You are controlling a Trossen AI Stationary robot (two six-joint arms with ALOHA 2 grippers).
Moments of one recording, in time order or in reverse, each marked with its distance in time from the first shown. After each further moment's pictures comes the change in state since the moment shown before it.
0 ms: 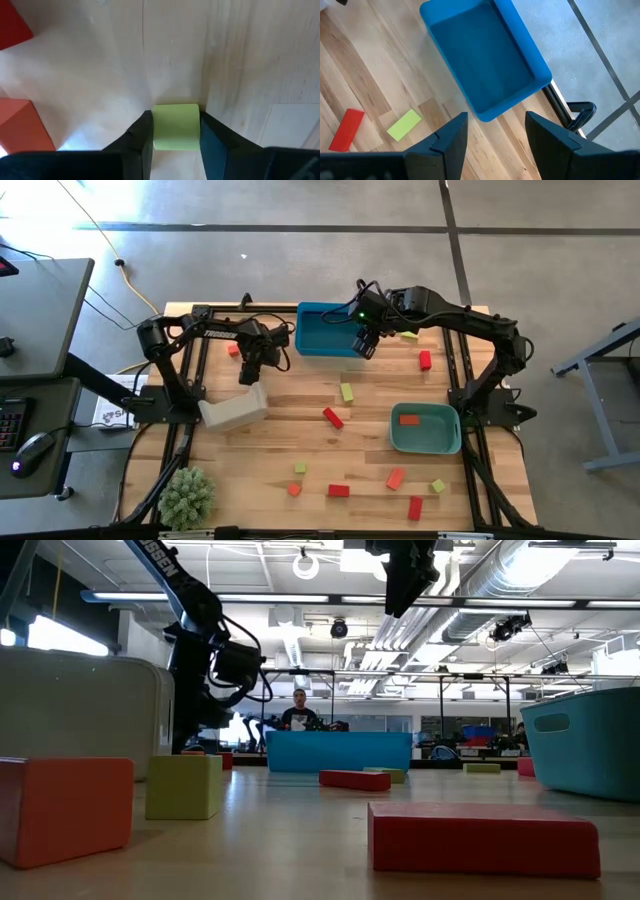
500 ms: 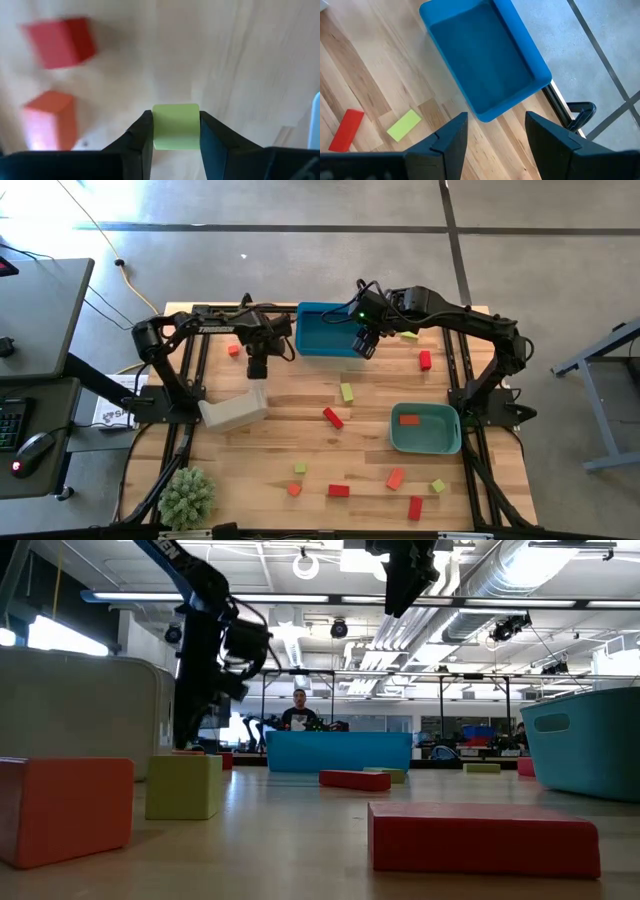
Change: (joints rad) left arm 0.003 -0.076 0.145 -0.105 0.050 -0.139; right arm 0.000 0.000 0.000 0.001 0.001 0.000
